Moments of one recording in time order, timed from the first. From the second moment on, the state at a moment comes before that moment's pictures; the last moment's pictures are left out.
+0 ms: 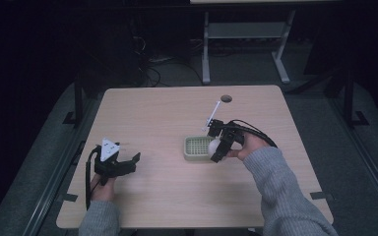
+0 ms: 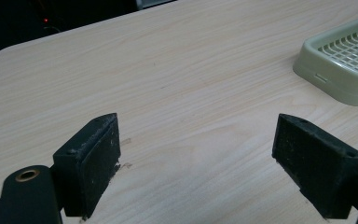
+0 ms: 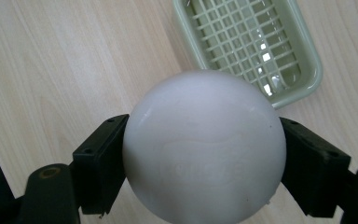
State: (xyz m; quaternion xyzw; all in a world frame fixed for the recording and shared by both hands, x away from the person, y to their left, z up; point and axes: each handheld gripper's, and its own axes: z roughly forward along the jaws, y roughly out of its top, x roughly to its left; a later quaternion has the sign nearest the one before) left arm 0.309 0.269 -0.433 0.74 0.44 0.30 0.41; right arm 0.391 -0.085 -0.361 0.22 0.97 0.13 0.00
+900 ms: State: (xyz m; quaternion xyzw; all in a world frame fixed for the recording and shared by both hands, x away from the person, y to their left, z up) left arm 0.309 0.268 -0.432 0.74 0.44 0.31 0.40; right arm 0.427 -0.056 -0.376 0.22 0.97 0.11 -0.01
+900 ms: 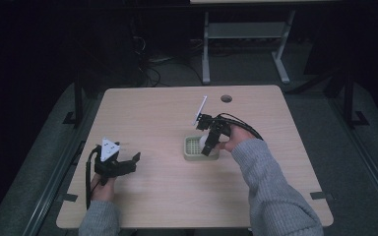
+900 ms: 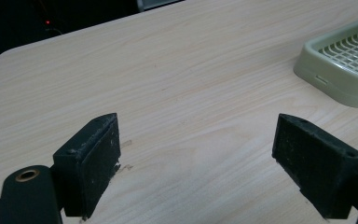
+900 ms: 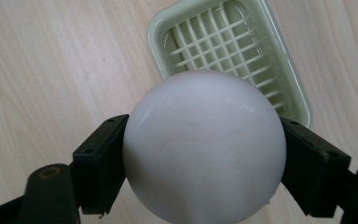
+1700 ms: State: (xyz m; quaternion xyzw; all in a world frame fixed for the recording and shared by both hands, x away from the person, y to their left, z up) left arm 0.308 0.265 -0.431 0.75 0.43 0.31 0.40; right arm 0.447 -0.032 -0.394 0.23 0.97 0.09 0.00
